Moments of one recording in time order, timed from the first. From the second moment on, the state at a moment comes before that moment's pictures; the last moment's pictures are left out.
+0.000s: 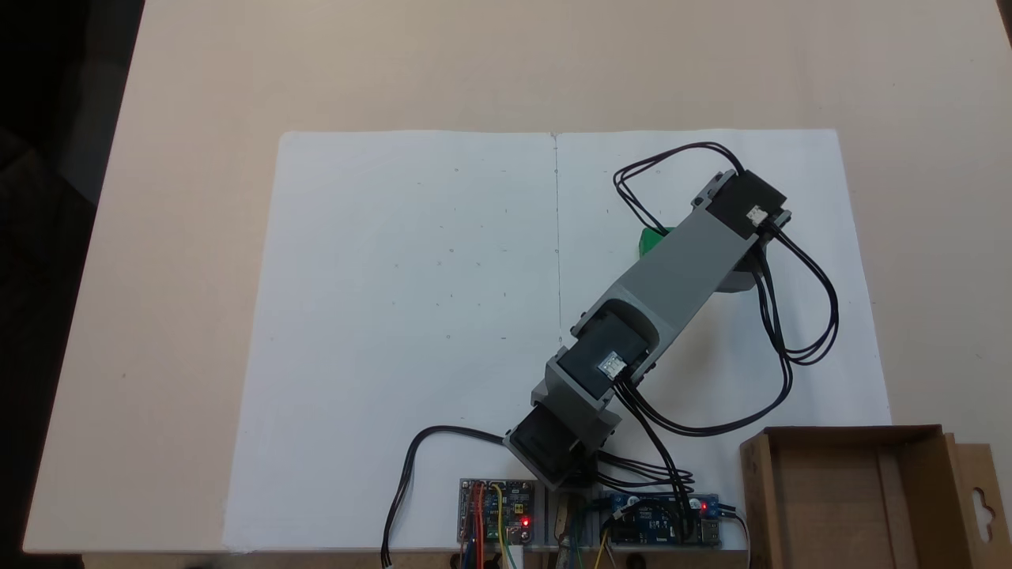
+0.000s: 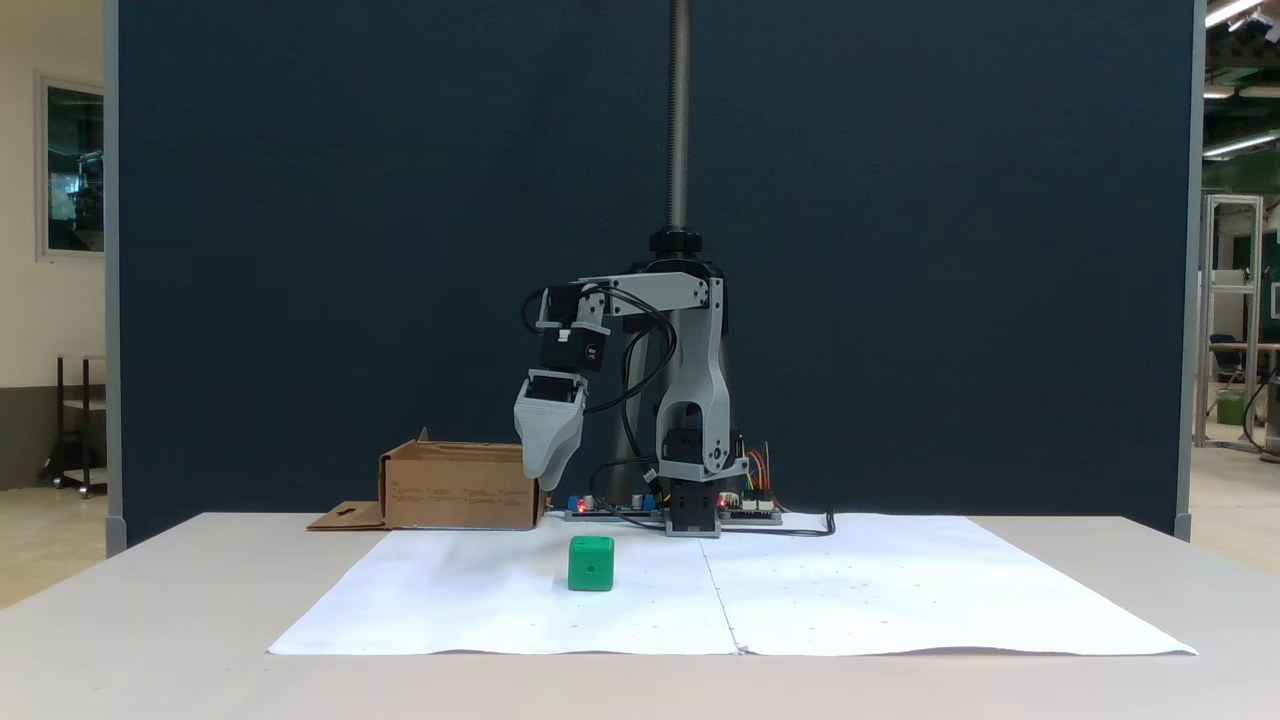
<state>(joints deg) 43.0 89.9 94.6 44.9 -39.3</state>
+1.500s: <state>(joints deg) 33.1 93.5 111.2 30.5 -39.7</state>
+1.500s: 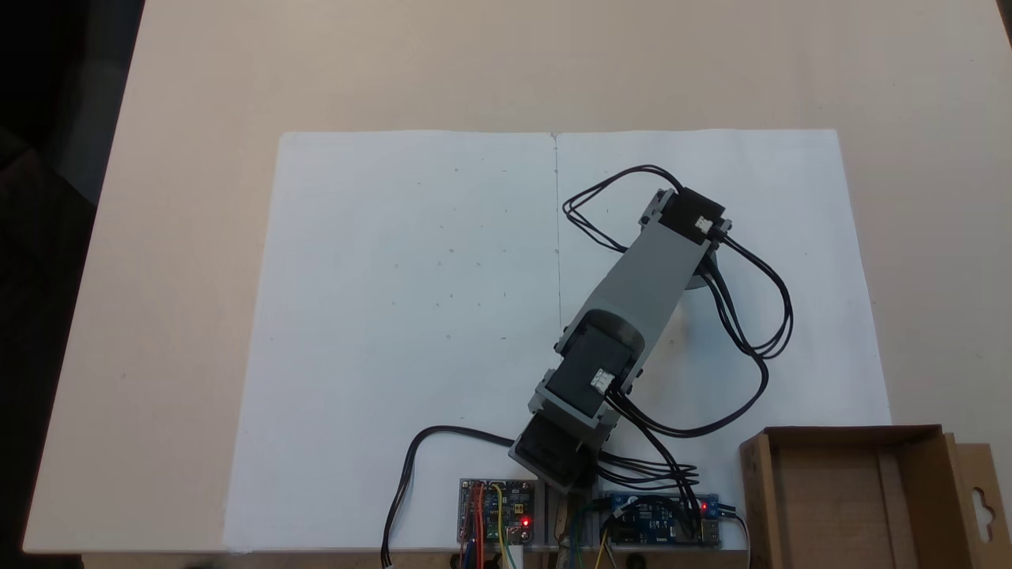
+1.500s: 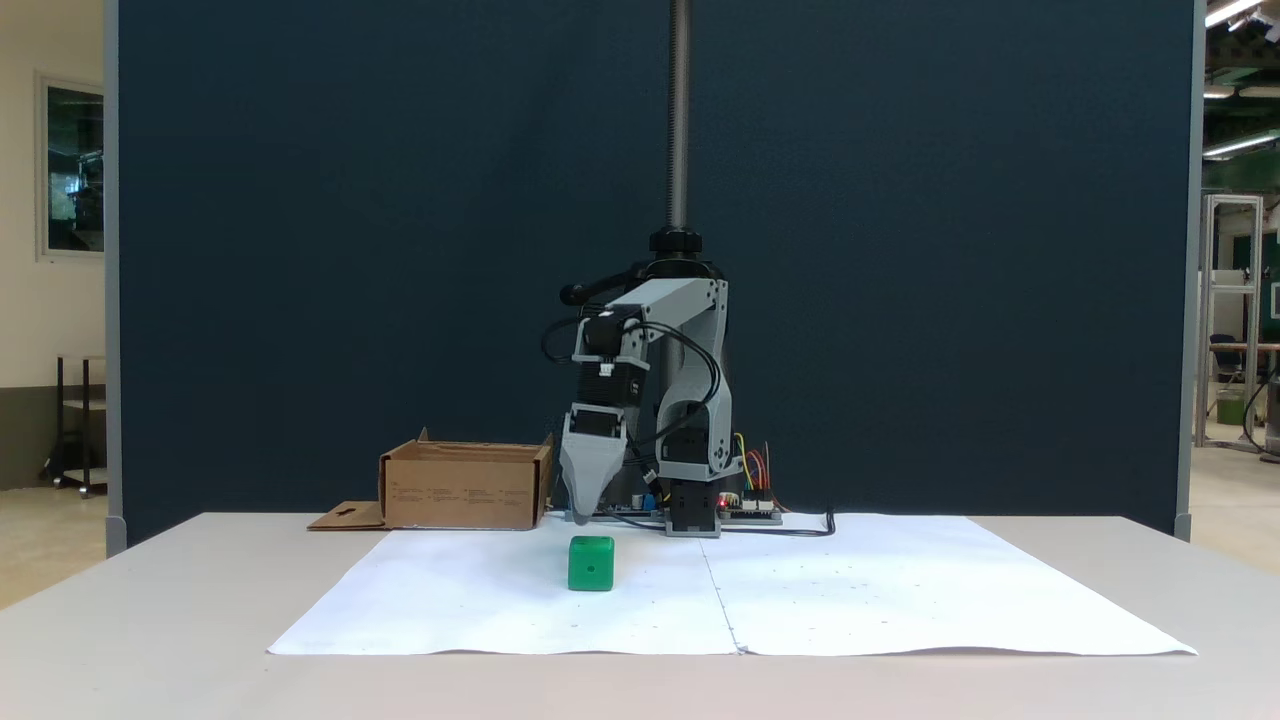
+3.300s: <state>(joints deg) 28.7 80.5 107.2 28.6 -24.9</state>
